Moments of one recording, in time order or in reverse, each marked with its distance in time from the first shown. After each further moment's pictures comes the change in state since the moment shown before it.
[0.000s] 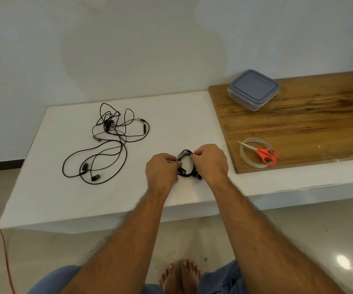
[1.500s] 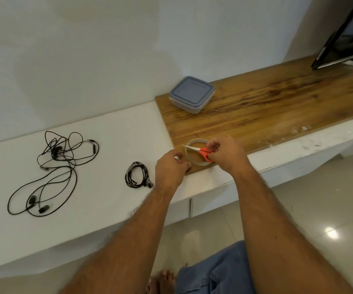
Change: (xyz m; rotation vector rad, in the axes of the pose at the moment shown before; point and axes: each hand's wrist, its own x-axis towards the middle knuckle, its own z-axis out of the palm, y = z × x) left_hand -0.037 0.072 0.117 0.178 -0.214 0.233; right_hand 0.014 0.114 -0.147 0.080 0.046 -0.066
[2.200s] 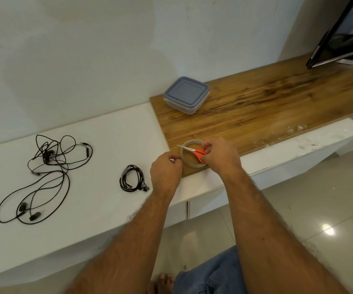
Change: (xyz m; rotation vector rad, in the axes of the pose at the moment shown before) left_hand 0.005 0.003 0.012 0.017 0.130 -0.019; right_hand 0.005 -0.003 0.012 -0.131 0.061 0.062
